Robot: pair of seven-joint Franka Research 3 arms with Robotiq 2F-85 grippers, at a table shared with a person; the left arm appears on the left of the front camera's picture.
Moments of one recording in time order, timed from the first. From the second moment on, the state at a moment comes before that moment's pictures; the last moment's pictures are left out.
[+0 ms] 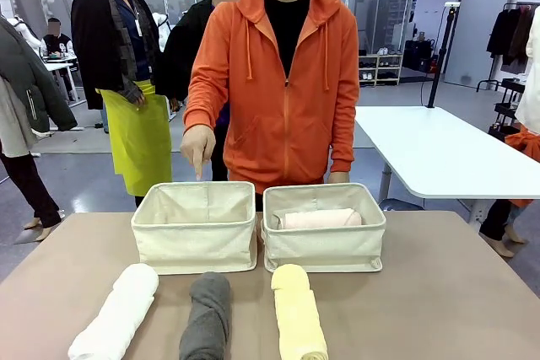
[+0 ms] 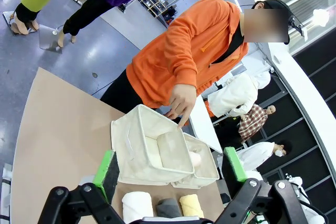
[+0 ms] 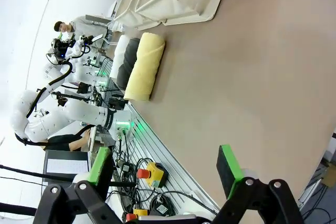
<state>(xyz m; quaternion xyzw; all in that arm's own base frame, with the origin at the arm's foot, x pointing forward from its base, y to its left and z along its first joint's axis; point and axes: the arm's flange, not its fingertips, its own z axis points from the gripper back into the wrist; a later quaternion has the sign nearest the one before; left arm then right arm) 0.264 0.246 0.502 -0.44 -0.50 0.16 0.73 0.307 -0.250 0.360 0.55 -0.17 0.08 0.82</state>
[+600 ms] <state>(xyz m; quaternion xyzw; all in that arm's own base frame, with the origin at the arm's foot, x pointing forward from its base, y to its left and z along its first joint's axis) 0.264 0.246 0.502 -0.44 -0.50 0.16 0.73 0.307 -0.250 0.360 0.55 -0.17 0.08 0.82</state>
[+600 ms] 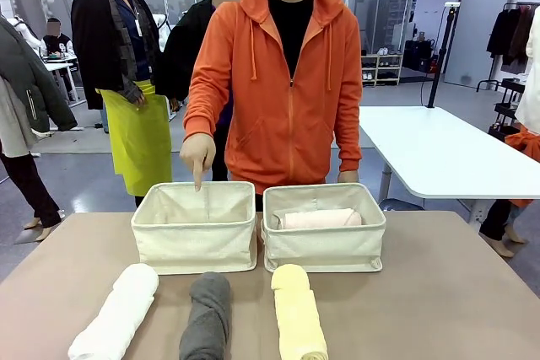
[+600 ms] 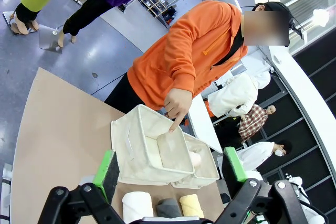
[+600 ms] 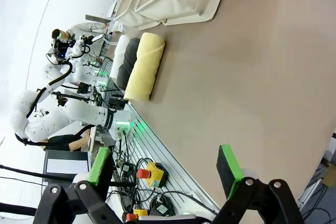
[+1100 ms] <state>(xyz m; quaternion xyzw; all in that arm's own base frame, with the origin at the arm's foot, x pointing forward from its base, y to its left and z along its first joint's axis) 0.277 0.226 0.502 -0.43 -0.47 0.12 0.76 0.307 -0.250 0.359 0.55 -0.17 0.08 0.82</state>
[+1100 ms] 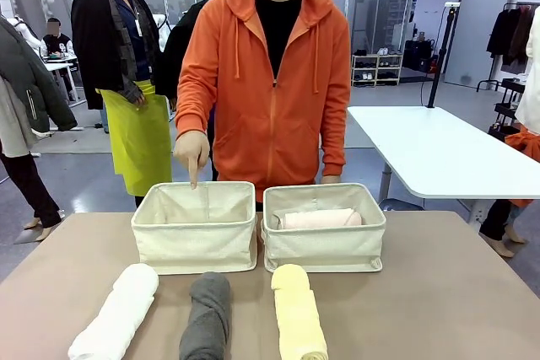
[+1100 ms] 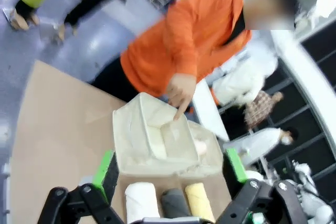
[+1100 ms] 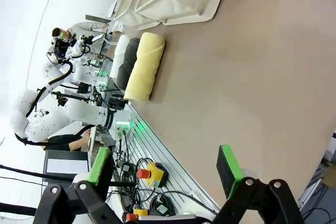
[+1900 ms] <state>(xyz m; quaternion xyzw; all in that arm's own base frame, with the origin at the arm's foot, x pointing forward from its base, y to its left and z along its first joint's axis) 0.351 0.069 0.470 -0.26 -0.22 -0.04 0.94 0.307 -0.250 0.358 0.55 -0.17 0.08 0.82</state>
